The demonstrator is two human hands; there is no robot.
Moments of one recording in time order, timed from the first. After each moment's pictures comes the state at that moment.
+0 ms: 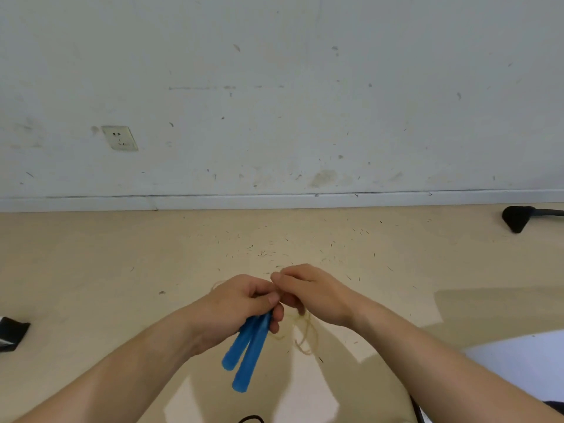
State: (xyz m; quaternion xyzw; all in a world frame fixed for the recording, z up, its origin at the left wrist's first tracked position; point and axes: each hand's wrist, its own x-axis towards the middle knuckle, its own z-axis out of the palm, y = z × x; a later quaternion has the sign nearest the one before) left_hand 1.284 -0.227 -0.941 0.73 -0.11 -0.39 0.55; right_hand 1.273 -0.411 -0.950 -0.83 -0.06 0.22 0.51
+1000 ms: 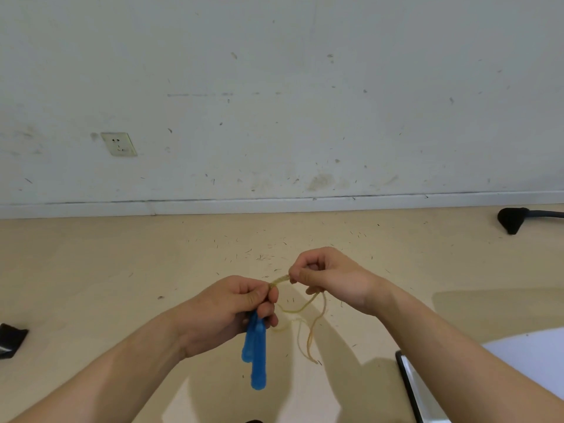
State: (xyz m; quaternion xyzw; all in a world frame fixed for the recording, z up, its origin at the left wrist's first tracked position) left_hand 1.285 -0.218 -0.939 0.62 -0.08 -0.43 0.65; right_hand 1.283 -0.445 -0.941 -0.79 -0.04 0.19 0.59
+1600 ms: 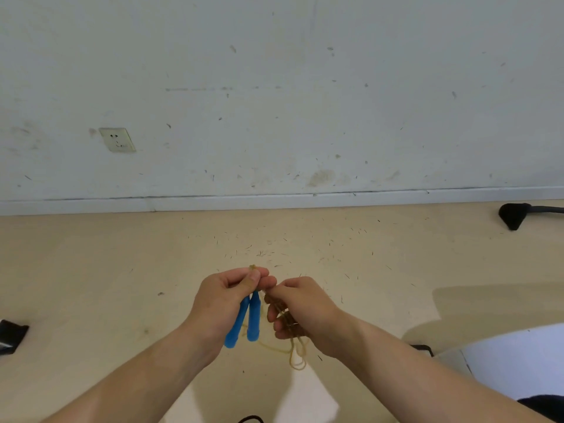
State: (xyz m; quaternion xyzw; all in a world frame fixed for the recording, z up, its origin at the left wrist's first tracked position) left_hand 1.274 -0.235 -0.959 0.71 0.06 -0.16 0.68; right_hand 1.254 -0.384 -0.958 -0.68 0.17 0.24 0.68
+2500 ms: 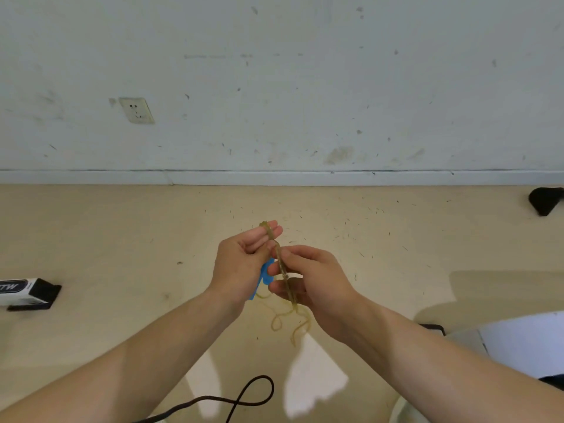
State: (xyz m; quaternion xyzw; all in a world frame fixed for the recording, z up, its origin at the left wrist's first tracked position) left_hand 1.274 -0.235 -0.963 0.72 0.05 -0.08 0.69; right_hand 1.237 -0.366 -0.955 -0.58 0.15 0.17 0.78
